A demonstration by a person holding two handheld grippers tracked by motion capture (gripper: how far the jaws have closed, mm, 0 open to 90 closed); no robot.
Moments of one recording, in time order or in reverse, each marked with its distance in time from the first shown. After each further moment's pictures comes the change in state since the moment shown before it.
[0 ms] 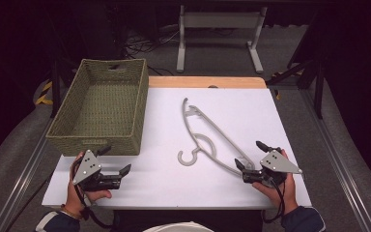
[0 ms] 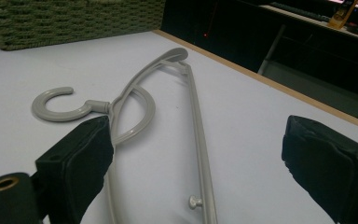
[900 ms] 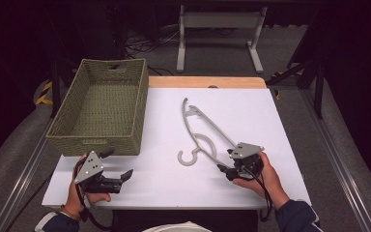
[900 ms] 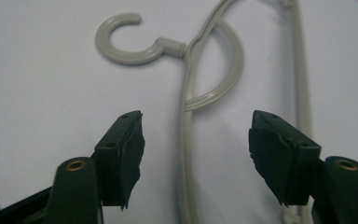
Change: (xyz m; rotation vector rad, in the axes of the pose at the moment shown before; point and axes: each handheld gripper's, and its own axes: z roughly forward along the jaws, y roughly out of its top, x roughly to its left) left arm -0.001 -0.005 0.003 0.043 -0.075 -0.012; right arm 0.026 0.027 0.056 0.420 0.302 -0.091
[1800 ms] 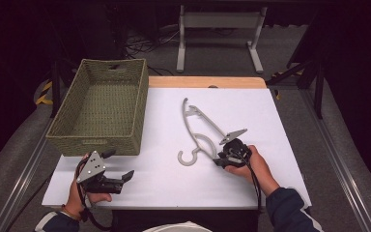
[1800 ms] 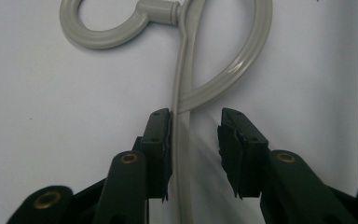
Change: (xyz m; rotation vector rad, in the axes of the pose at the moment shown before) left arm 0.000 0.000 0.004 0.030 -0.012 0.001; right arm -0.026 0.016 0.041 0.192 0.120 0.141
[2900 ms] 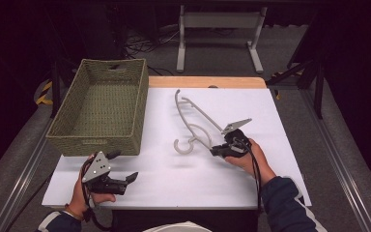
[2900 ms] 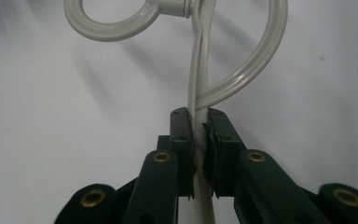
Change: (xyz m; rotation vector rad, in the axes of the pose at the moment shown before) left arm -0.006 0.002 0.009 0.018 -0.034 0.016; right arm -0.022 0.015 -0.008 -0.151 0.167 0.061
